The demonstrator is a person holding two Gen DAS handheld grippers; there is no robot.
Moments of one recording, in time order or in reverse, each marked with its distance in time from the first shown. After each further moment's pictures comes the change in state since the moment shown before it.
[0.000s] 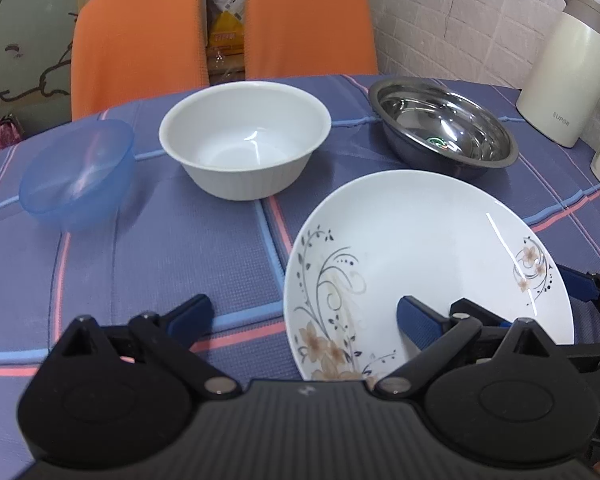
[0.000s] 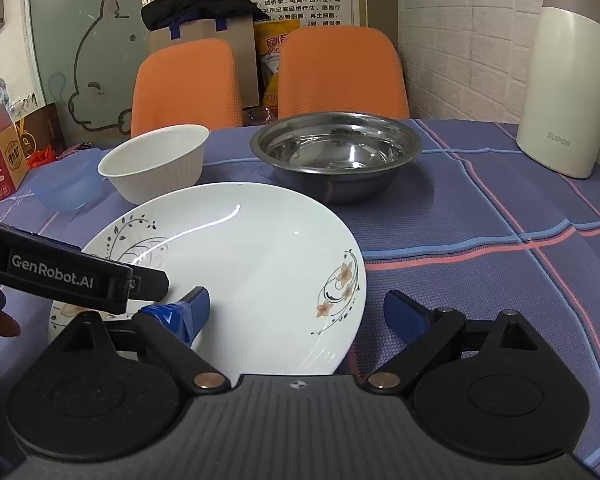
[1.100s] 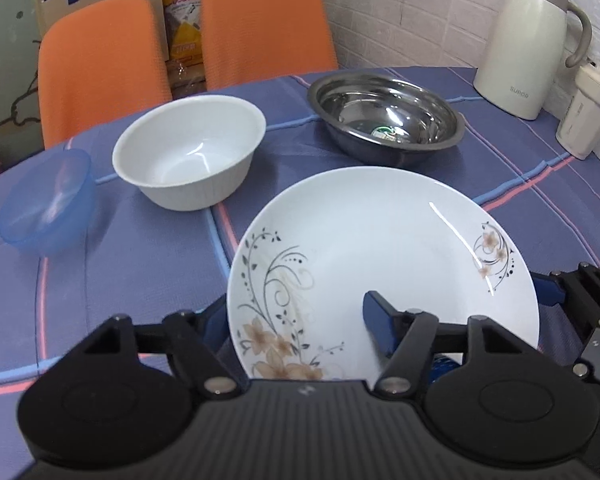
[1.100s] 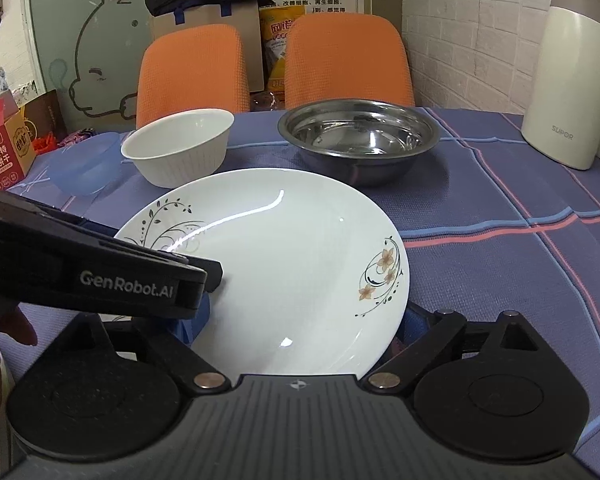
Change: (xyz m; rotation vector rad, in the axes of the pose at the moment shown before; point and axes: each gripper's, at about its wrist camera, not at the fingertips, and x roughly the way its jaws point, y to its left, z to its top) left arm -0.013 -0.028 -0.004 0.108 0.000 -0.054; right arm -0.010 0.027 -0.004 0.006 0.047 -0.012
